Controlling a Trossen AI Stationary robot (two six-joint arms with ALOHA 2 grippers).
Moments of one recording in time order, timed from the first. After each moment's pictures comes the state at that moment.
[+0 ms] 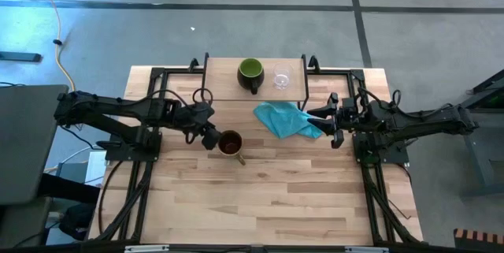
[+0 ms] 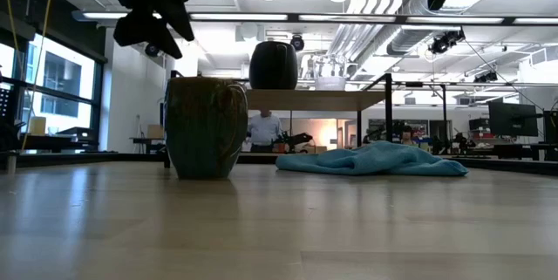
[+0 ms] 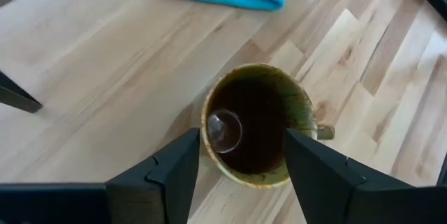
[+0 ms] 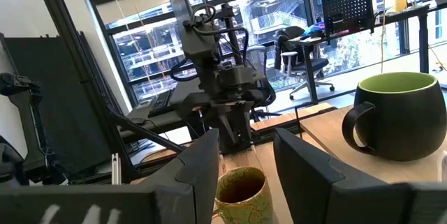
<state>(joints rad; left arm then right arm) 0.08 1.15 0.94 -0.71 -0.16 -0.76 0.07 0.62 0.47 0.26 0.15 0.24</state>
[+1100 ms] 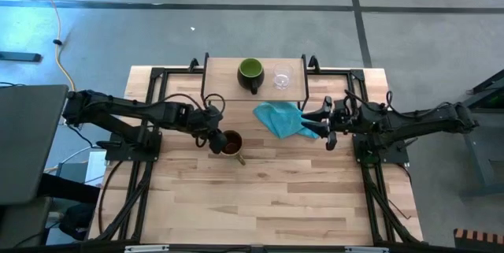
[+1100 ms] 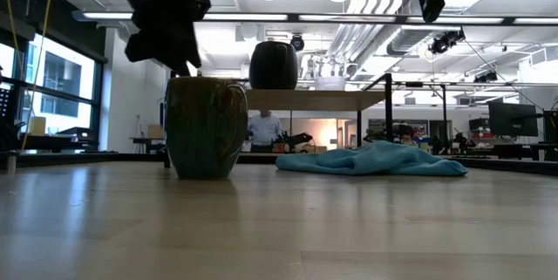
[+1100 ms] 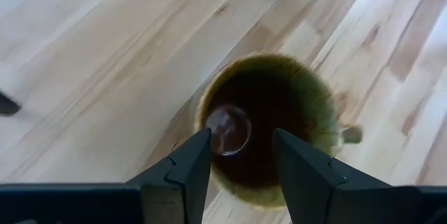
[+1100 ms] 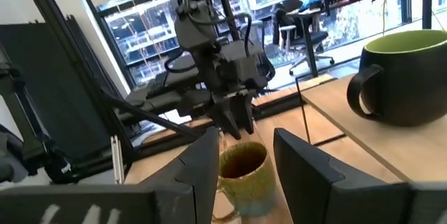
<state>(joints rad) 0.09 1.28 0.94 -0.66 -0.14 -0.73 0.07 0.69 0.47 0.25 0.14 0.30</state>
